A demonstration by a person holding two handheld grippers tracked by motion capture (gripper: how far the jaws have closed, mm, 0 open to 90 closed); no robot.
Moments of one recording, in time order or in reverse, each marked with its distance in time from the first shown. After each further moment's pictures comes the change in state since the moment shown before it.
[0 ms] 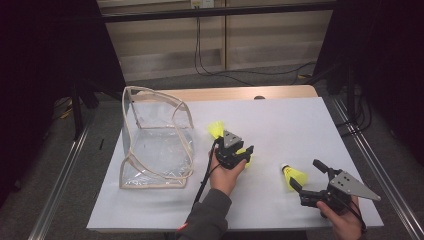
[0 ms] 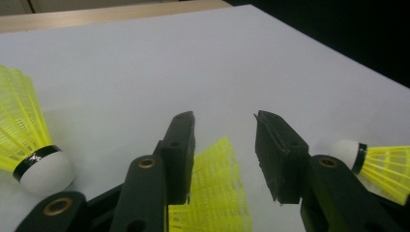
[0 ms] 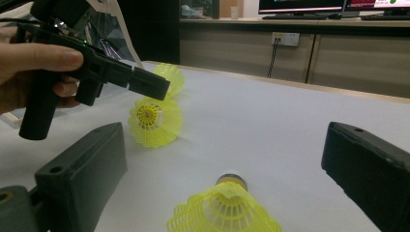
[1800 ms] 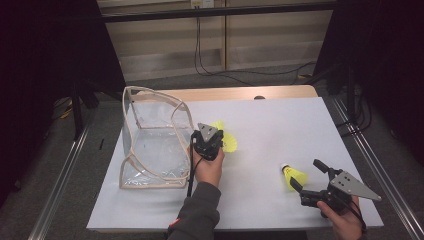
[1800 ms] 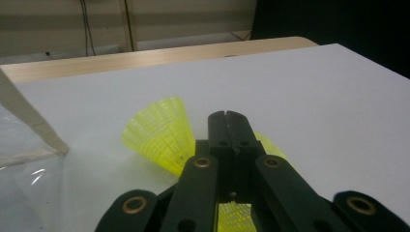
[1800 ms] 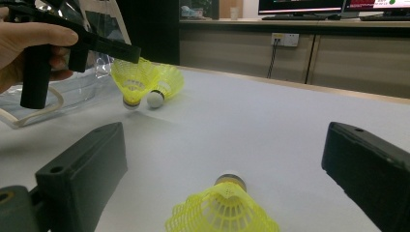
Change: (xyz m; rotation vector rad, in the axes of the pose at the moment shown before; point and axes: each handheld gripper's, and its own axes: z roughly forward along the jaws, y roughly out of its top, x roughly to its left) left arm 0.043 0.011 -0.033 -0.114 0.270 -0.046; right arm -0.001 0.000 0.000 -0.001 -0.003 0.006
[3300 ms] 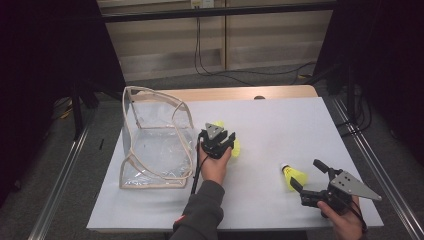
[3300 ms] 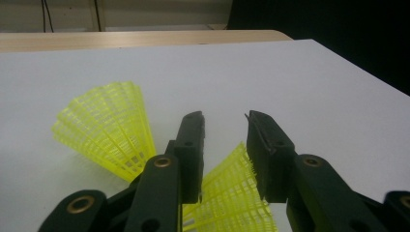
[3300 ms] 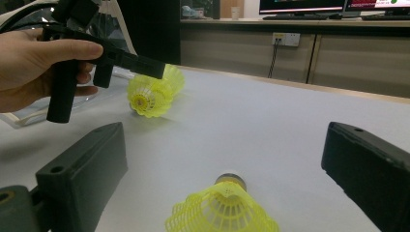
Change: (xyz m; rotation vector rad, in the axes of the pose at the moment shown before) left arm -0.007 -0.011 0.029 0.035 -0.124 -0.067; right arm -0.001 0.000 0.000 0.000 0.005 -0.002
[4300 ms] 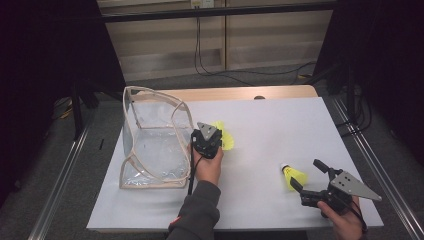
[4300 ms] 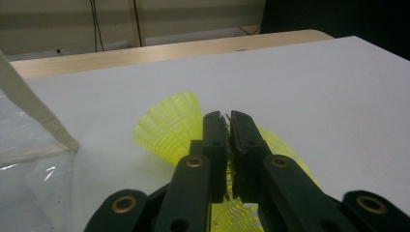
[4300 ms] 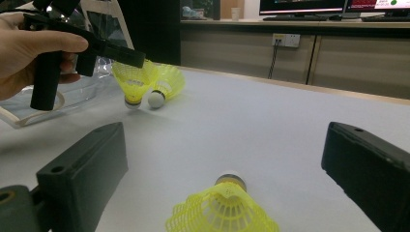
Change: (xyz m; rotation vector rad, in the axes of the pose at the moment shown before) left arm 0.010 0.008 -0.022 -0.018 0.156 0.074; right arm 0.000 0.000 0.000 -0.003 0.001 -0.001
